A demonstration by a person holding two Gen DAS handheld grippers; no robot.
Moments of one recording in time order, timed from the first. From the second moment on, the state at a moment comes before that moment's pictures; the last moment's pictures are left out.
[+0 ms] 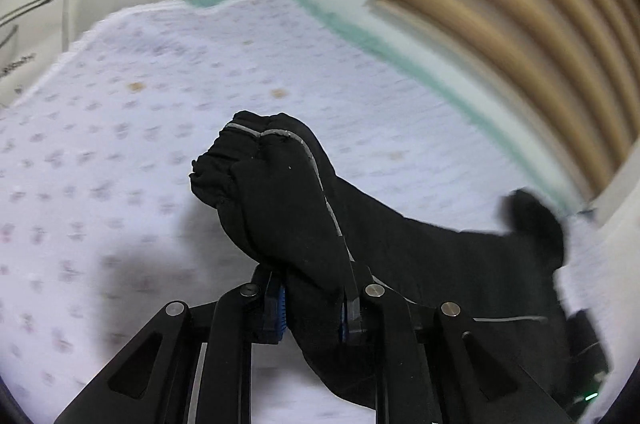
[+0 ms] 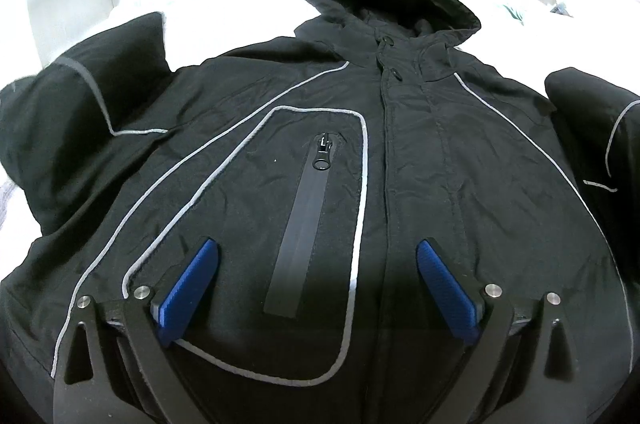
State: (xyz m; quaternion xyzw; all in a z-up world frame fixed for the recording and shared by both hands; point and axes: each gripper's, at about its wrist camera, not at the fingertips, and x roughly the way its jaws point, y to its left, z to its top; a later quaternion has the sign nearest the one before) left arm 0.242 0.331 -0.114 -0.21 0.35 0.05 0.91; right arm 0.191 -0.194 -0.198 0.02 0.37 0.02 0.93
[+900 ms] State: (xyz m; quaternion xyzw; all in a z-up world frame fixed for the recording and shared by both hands) left arm 0.167 0.259 0.032 -0.10 0.19 0.12 0.97; right arm 0.191 -0.194 -0.199 0.02 0.37 0.02 0.93
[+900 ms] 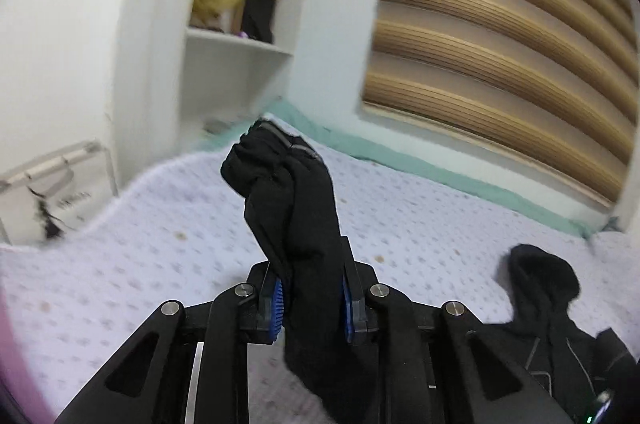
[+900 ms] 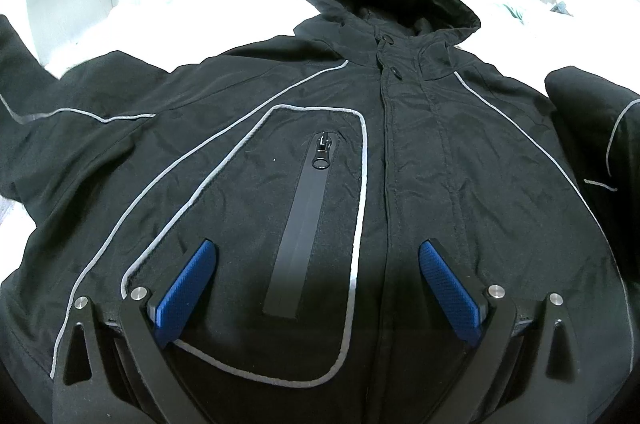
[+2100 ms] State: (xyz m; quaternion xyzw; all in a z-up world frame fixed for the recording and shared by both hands) left arm 0.216 0.078 -0.105 -0.28 0.41 -0.38 0.78; right arm 0.178 -0.201 -0.146 0.14 0.36 0.12 0.91
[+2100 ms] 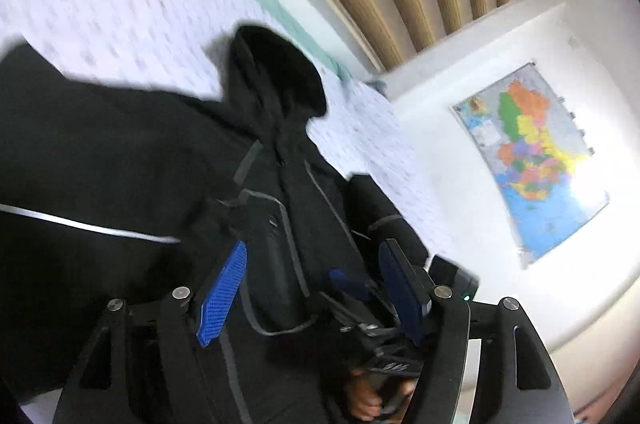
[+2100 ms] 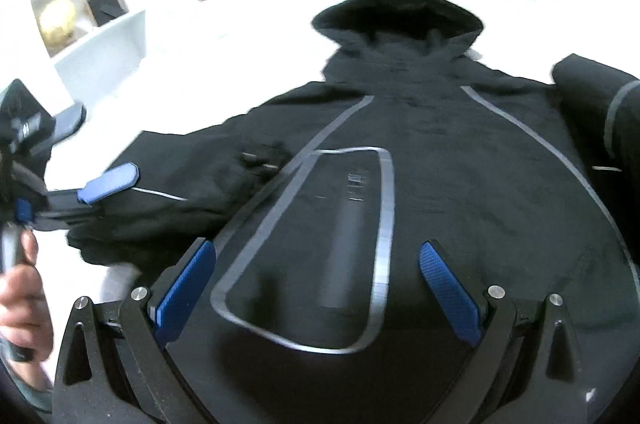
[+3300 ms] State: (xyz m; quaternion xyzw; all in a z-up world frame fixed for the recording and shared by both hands) left arm 0.245 -0.049 -0.154 -0.03 0.50 -0.18 0.85; right arm 0.216 -0.335 -0.151 -0.08 0.42 -0.10 0.90
